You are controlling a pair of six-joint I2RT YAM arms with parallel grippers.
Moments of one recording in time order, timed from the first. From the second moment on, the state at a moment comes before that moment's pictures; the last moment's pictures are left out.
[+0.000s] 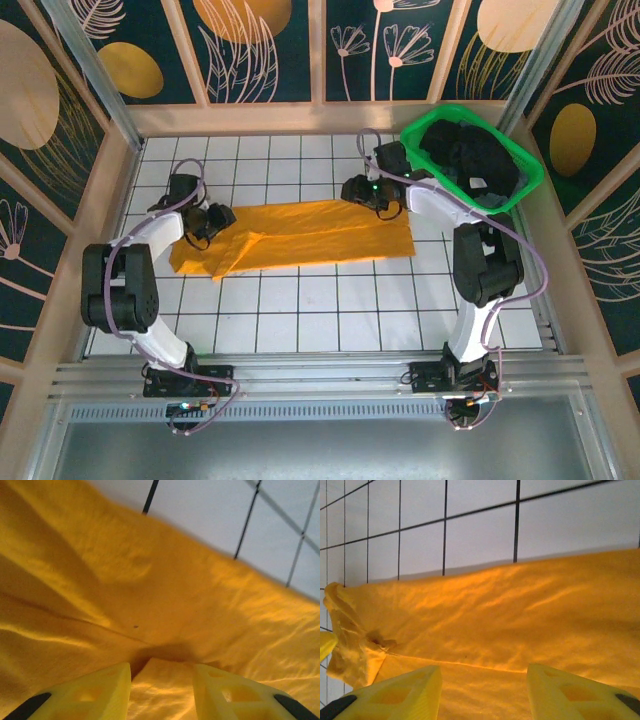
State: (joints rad) left arm -0.01 1.67 1.00 -0.37 0.35 -0.57; right arm 0.38 1.85 1.37 -0.43 -0.38 0.54
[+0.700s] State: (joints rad) left arm -0.04 1.76 0.93 -0.29 0.39 -0.49; right arm 0.39 1.85 1.33 -0.40 -0.43 0.58
